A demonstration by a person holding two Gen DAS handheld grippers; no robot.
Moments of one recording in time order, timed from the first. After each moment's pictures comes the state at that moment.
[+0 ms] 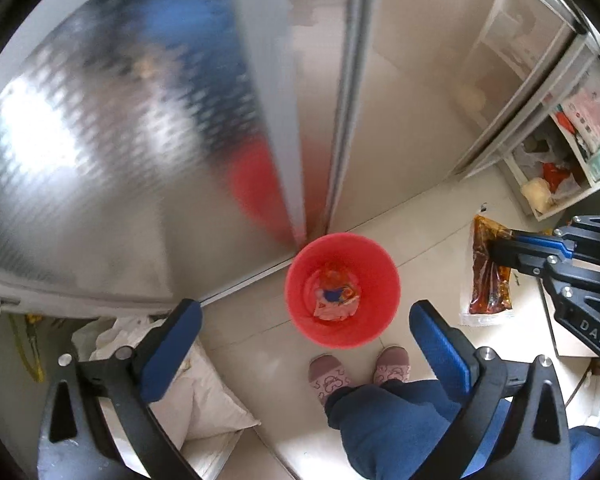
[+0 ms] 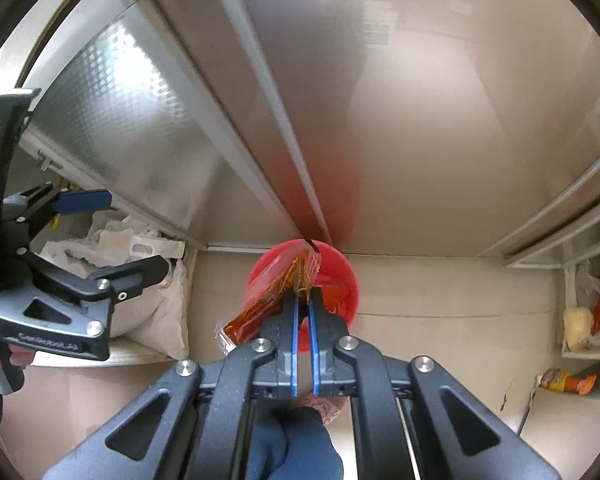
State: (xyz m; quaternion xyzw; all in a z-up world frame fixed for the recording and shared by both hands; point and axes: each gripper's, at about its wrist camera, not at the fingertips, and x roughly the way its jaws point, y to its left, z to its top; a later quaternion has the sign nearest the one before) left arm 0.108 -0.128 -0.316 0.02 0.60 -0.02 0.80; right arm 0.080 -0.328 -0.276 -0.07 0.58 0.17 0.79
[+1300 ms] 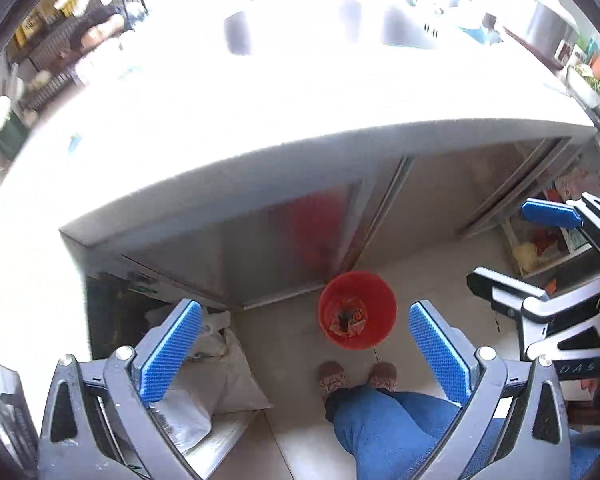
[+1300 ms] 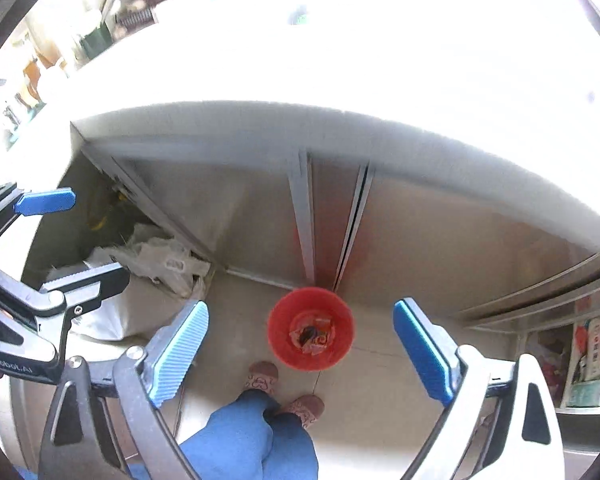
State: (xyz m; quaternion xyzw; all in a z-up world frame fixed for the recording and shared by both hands) left arm 0.055 -0.073 -0.093 -0.02 0.55 0.05 0.84; right arm 0.060 -0.251 -0.099 -0.15 0.52 0.18 0.82
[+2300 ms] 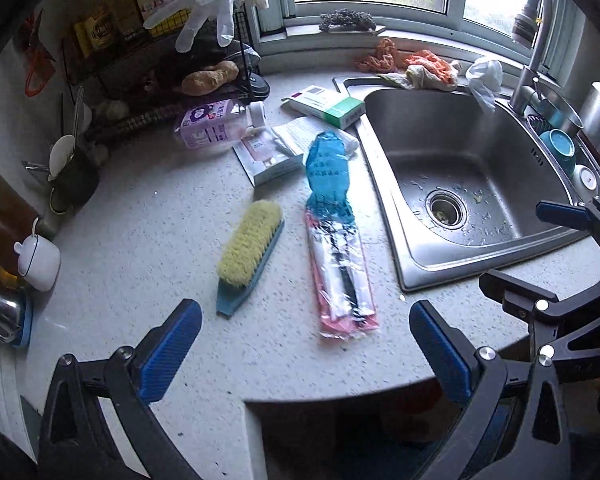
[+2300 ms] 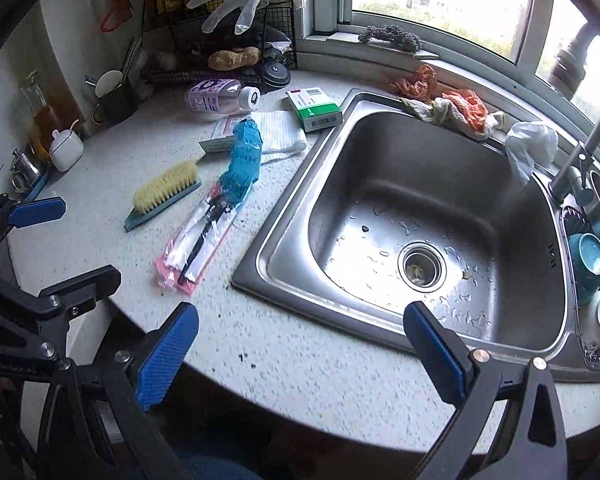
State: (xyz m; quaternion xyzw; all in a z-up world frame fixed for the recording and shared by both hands) left arm 0.160 0.131 -0.003 -0.05 0.51 0.14 0.85; right arm 0.204 -0.095 -0.020 -0.18 0.47 0.24 0.83
